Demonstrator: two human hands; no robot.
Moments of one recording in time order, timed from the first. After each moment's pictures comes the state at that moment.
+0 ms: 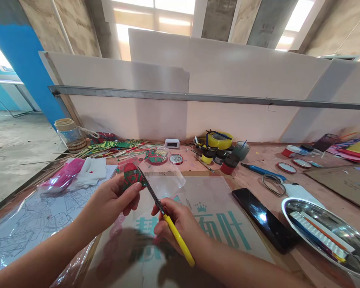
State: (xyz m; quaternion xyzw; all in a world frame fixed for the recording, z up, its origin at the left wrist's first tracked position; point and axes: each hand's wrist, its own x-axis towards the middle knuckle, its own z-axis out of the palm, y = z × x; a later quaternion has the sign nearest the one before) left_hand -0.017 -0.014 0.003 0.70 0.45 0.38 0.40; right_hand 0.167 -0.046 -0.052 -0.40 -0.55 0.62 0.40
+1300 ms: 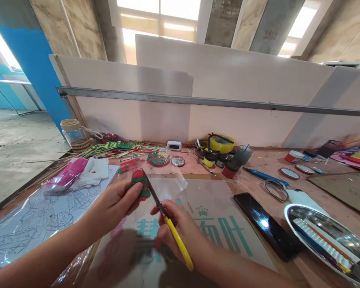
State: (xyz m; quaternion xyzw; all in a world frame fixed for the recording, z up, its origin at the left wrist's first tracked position) left_hand -0.019 -0.014 -0.007 0.74 0.43 0.36 0.38; right_hand 0.167 -0.044 -0.073 -0.34 -0.57 0.60 0.44
